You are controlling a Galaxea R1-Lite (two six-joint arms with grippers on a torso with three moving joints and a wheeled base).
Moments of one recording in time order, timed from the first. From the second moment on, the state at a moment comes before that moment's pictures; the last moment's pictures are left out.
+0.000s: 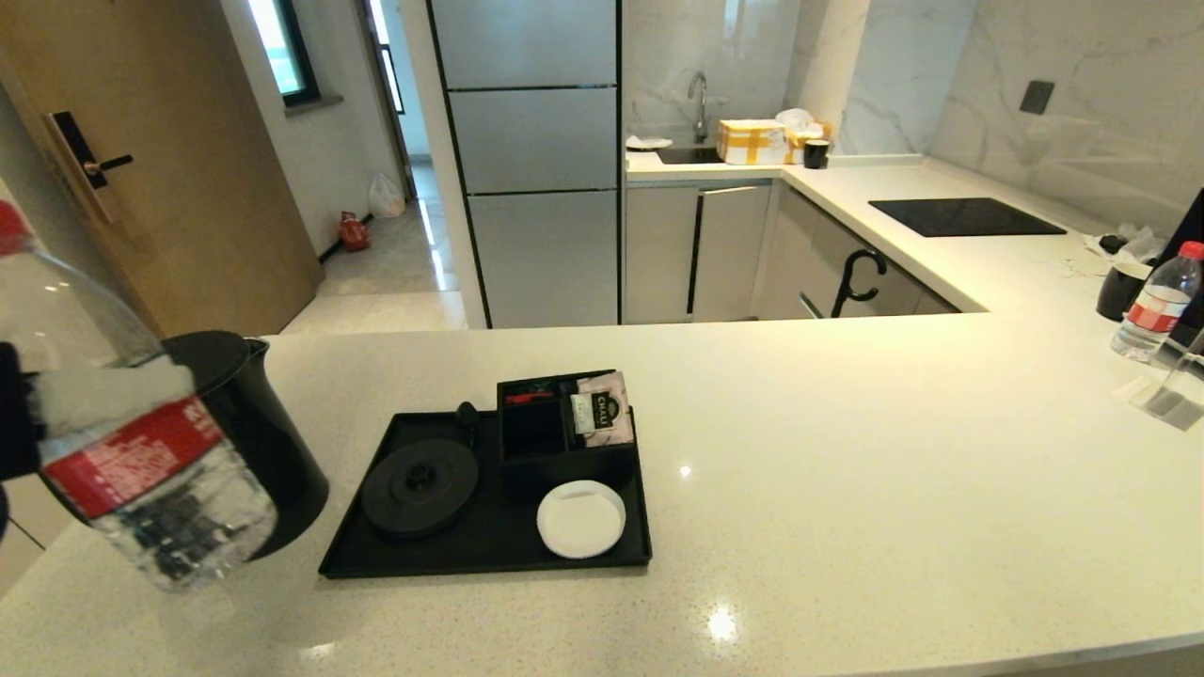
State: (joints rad) left arm -0.12 1.06 -1.07 0.44 -0.18 -0.22; right arm 0.00 0.00 -0.03 0.06 -0.01 0.02
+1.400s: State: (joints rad) left arm -0.61 1.75 -0.98 -0.36 0.26 -0.05; right arm 0.00 0.00 -0.03 0.06 -0.01 0.02
